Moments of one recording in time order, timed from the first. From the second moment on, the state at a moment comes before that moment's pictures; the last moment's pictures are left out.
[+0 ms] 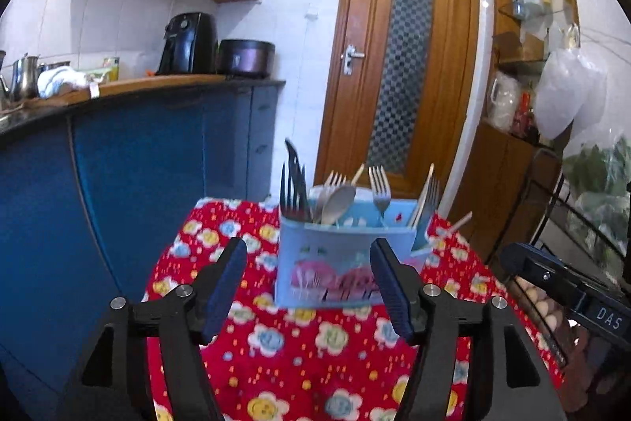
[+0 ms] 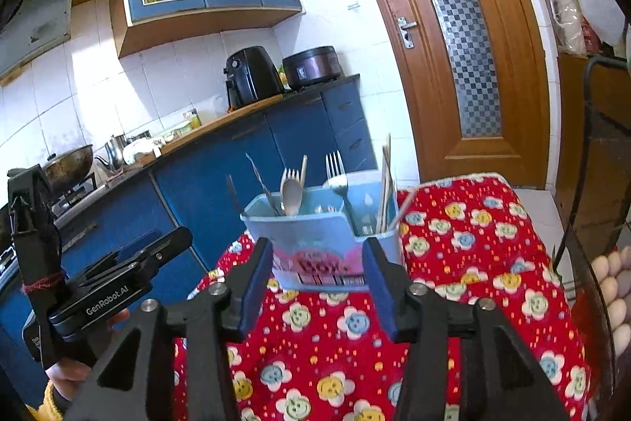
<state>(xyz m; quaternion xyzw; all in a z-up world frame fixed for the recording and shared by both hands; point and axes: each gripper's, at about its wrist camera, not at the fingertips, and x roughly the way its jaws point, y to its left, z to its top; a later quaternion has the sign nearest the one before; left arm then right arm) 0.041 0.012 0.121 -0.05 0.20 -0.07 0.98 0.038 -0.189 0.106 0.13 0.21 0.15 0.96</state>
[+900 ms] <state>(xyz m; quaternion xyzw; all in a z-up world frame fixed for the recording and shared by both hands) 0.043 0.001 0.027 -0.03 0.28 -0.04 0.96 0.031 -0.177 0.007 0.07 0.26 0.05 0.96</state>
